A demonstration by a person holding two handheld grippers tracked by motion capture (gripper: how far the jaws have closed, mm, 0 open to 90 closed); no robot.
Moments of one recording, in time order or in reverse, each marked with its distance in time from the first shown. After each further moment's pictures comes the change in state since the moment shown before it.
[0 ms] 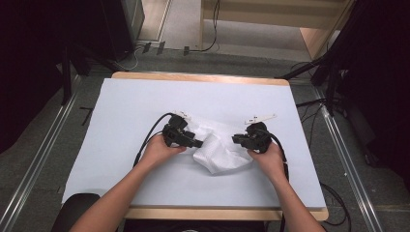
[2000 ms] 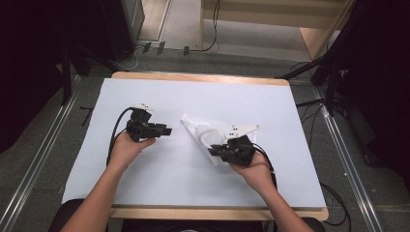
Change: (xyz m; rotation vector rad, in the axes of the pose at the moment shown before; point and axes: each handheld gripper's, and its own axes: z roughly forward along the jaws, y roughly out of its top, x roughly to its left) left arm 0.028 -0.033 -0.094 -0.143 0.126 -0.152; right arm 0.090 0.008 -0.010 -0.084 0.212 -0.210
